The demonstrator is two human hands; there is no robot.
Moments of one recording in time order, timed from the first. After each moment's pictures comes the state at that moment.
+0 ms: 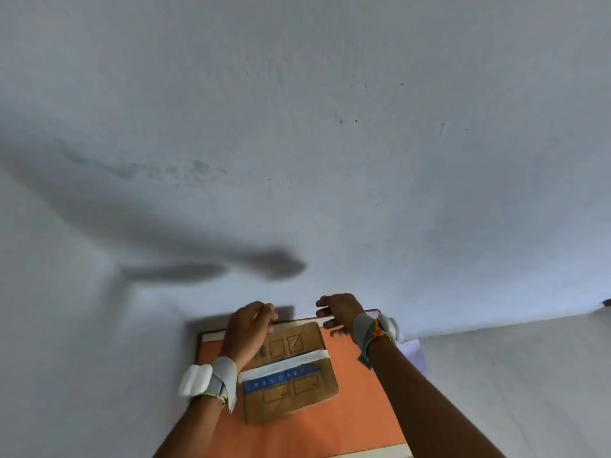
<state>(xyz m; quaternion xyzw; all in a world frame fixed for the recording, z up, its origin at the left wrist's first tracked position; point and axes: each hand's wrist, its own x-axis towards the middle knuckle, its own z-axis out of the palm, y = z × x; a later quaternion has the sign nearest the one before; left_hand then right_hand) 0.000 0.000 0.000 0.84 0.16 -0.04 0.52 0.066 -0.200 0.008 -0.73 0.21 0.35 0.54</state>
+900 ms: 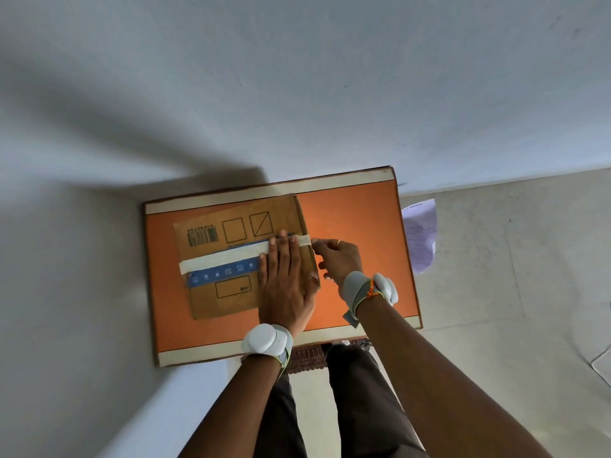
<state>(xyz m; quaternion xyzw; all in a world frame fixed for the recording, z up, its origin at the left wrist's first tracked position) -0.061 -0.136 -0.240 0.98 0.05 -0.17 0.13 0.017 -0.244 -0.234 -0.68 0.37 0.35 0.54</state>
